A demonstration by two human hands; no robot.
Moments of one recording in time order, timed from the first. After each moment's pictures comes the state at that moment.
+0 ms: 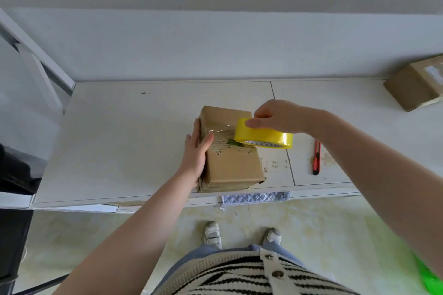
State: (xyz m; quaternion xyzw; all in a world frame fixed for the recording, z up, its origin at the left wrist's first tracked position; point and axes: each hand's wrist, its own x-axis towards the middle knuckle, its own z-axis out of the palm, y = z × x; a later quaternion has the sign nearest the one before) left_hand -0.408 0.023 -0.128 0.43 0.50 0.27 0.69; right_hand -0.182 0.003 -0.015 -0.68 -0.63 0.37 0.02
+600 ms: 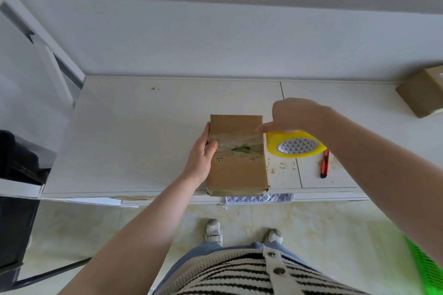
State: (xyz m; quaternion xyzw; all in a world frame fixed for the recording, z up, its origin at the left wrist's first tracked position) left_hand -0.426 0.023 -0.155 0.61 0.48 0.24 0.58; right_hand -0.188 0.021 -0.026 -0.74 -0.63 0.17 -0.19
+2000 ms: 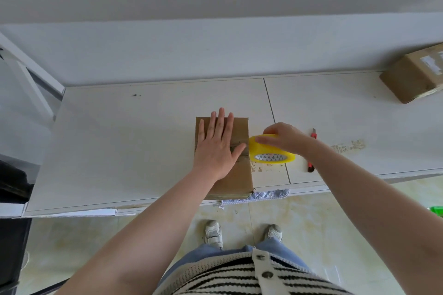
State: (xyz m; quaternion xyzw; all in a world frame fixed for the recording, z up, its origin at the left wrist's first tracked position) left_hand -0.353 0.019 -0.146 0.91 0.42 -0.01 0.08; right_hand -0.135 -0.037 -0.119 -0.76 -0.55 0.34 0.08
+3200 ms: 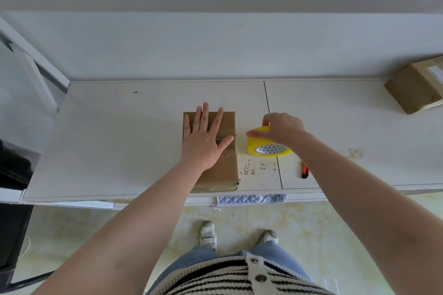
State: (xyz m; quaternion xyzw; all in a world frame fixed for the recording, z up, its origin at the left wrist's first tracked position) left_hand -0.352 0.036 -0.145 0.88 0.47 -0.01 0.08; right_hand -0.126 -0.010 -0.105 -0.81 -0.56 0.19 -0.04
